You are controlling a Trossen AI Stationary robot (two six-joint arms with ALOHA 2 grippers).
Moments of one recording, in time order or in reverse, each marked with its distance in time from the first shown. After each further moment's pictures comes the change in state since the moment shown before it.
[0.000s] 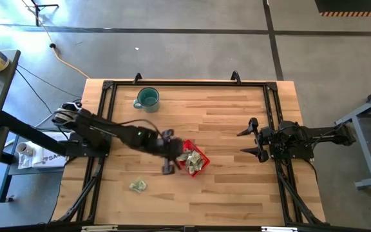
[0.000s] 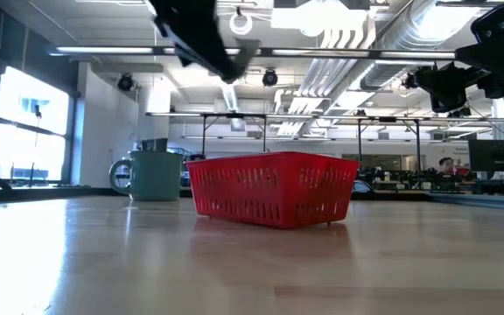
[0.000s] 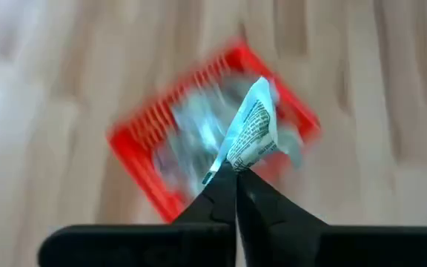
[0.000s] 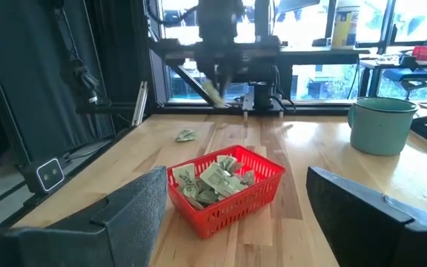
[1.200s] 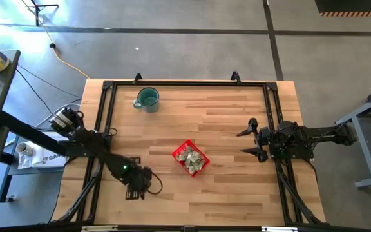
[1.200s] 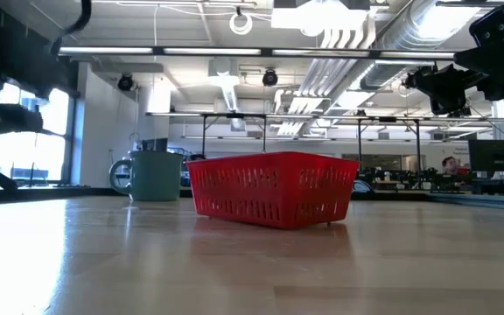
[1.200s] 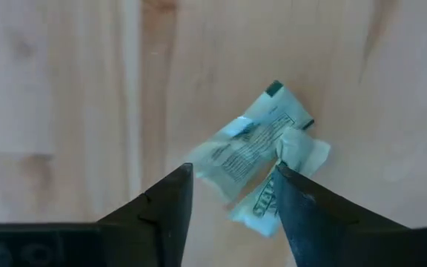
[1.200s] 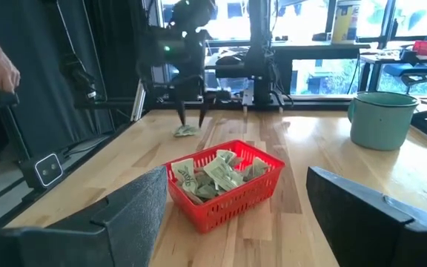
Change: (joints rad) left arm -0.382 0.019 -0.317 -0.176 0.190 -0.453; right arm 0.000 0.020 0.000 0.005 0.000 0.000
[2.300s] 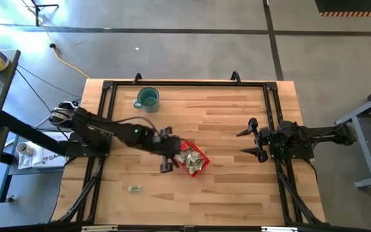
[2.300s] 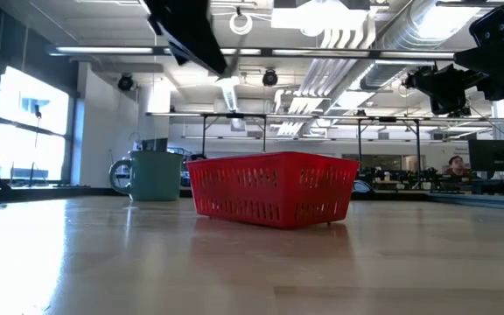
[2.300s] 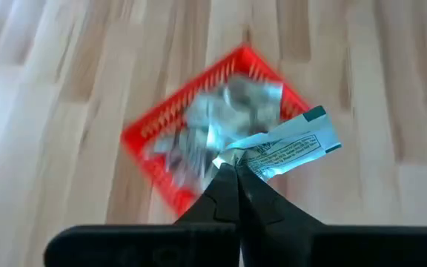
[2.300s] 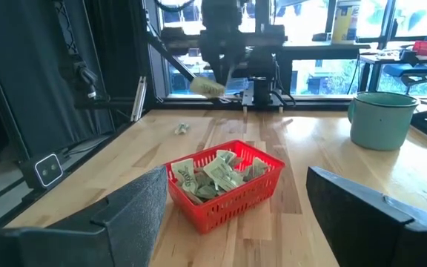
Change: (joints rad) left arm 0.409 -0.066 0.291 0.177 -0.202 0.474; right arm 0.000 -0.001 0.000 0.001 0.000 0.000
